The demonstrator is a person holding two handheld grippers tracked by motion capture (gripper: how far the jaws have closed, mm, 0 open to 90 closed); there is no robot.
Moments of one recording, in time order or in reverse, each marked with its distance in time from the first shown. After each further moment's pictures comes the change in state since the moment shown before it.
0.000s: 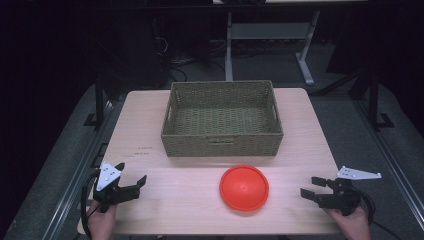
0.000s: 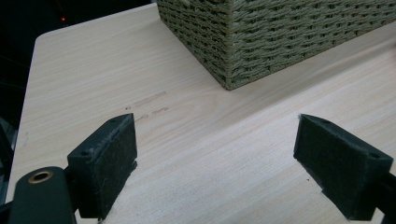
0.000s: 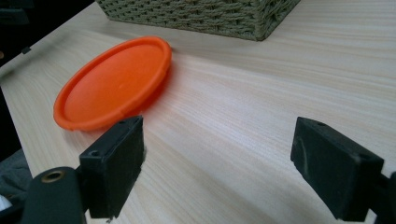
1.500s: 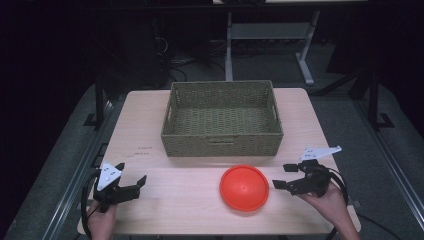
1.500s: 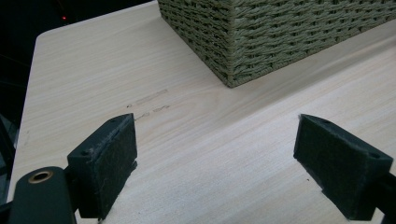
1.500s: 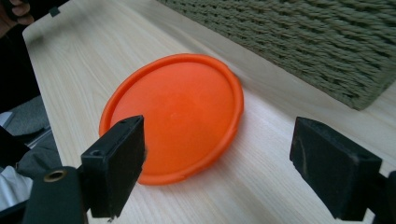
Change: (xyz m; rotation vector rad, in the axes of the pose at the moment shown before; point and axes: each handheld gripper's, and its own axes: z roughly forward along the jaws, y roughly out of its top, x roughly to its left) left arm 0.000 -0.001 0.001 0.004 0.002 0.005; right arm 0.058 0.073 0.050 0.180 0.079 -0.159
